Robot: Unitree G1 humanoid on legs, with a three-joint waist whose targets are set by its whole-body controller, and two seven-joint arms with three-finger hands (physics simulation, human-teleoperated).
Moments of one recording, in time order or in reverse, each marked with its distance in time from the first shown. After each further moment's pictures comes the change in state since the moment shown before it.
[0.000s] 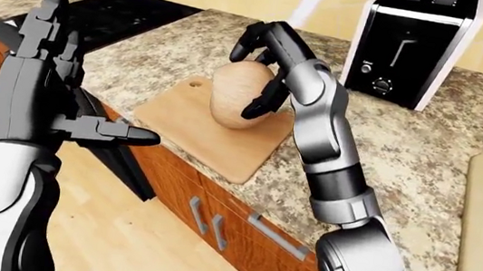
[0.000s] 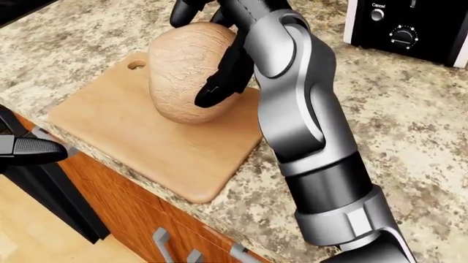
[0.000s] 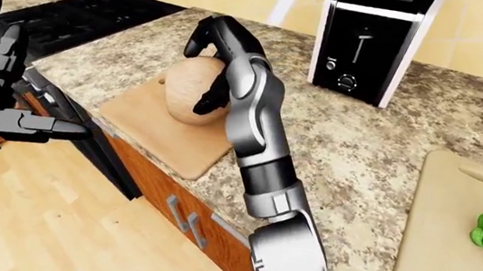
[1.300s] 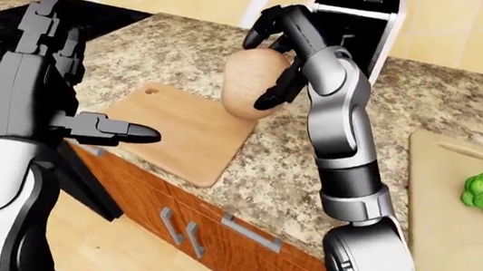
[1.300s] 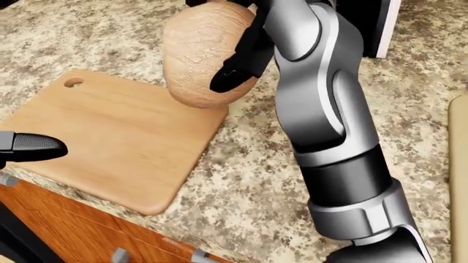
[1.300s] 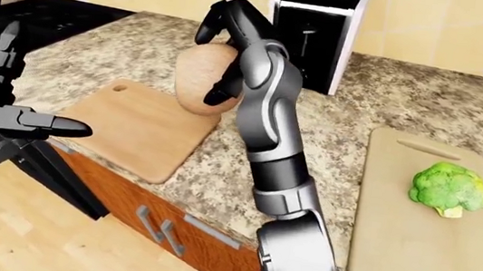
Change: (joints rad) left arm -0.018 0.007 -0.002 0.000 -0.011 0.012 0.006; right arm -0.020 -0.044 -0.021 -0.080 -0.031 0.043 0.054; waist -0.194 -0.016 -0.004
